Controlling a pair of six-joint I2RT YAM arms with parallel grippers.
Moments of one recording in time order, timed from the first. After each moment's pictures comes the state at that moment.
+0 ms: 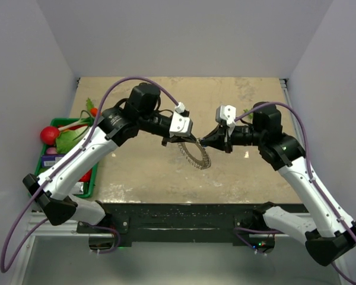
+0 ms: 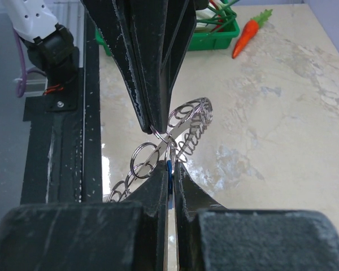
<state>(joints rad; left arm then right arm) -0.77 1.41 1.60 -0.74 0.86 0.66 0.46 1.02 1.16 -0.52 -0.85 -0.38</state>
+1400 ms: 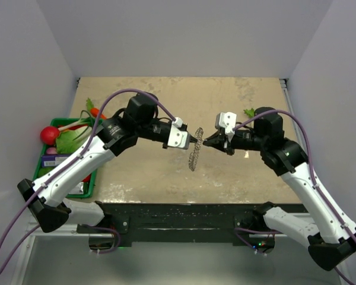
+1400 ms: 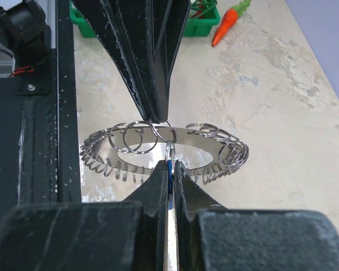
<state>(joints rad) -0.80 1.31 1.44 -0.58 0.78 0.80 0.48 0.96 1.13 -0.56 -0.75 -0.47</state>
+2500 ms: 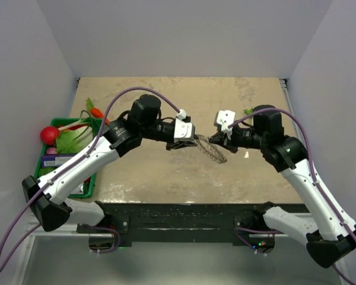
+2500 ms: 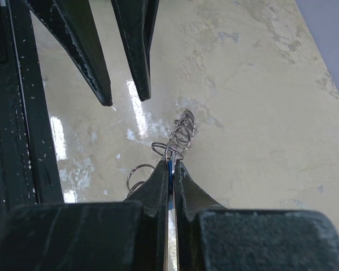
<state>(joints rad) -0.79 1.32 1.36 -0.47 0.73 0.58 0.47 0.99 1.18 -0.69 -0.62 -0.56</state>
